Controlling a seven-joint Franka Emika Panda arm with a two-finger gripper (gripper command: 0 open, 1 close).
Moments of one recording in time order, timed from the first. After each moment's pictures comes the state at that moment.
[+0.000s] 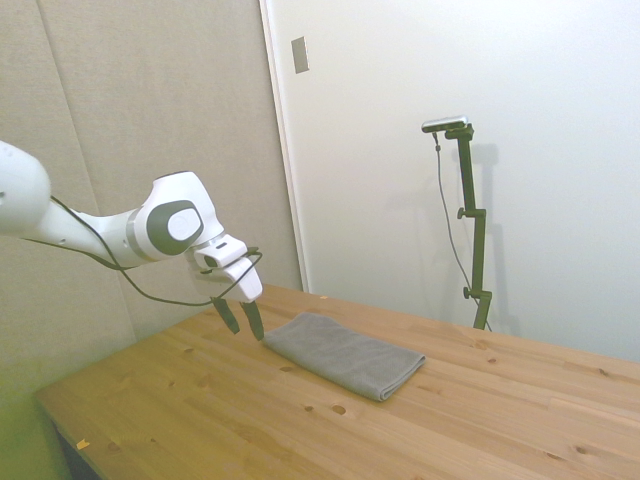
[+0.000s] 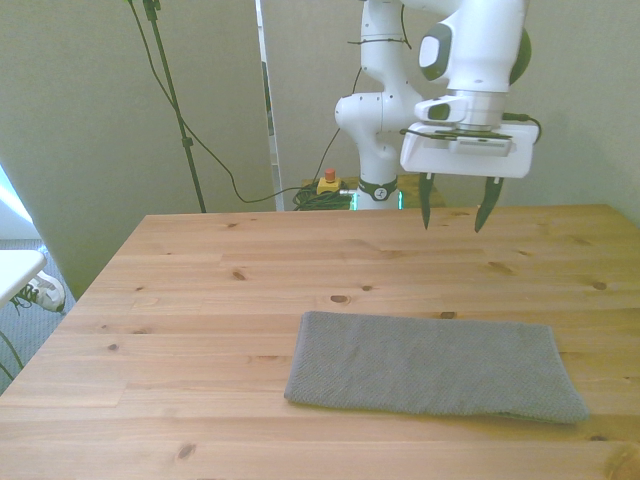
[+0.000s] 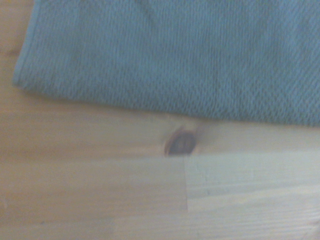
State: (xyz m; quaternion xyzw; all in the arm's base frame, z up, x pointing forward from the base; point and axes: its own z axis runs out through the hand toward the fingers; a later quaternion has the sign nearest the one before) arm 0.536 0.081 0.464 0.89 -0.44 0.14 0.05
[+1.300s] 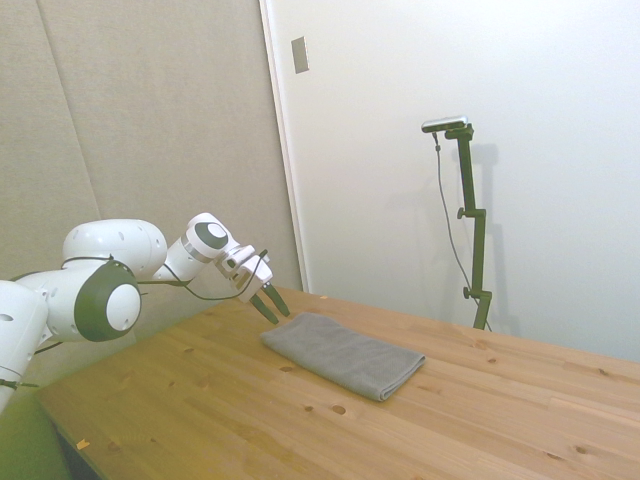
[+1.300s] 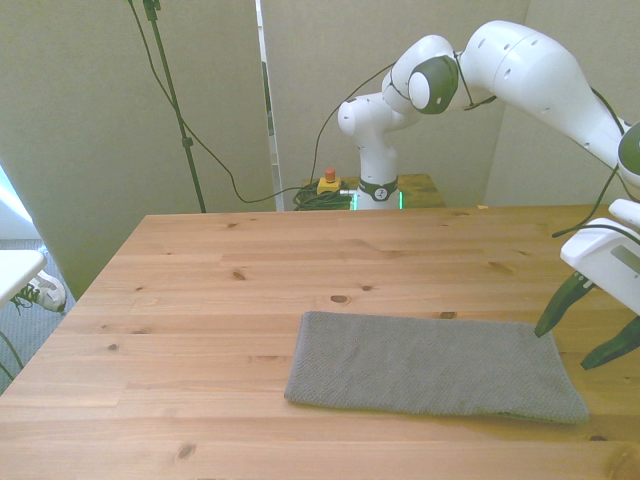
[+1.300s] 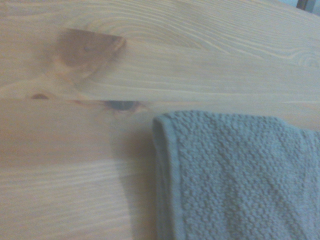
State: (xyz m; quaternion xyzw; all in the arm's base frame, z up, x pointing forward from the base) arm 0.731 0.252 0.356 0.83 -0.46 0.23 0.23
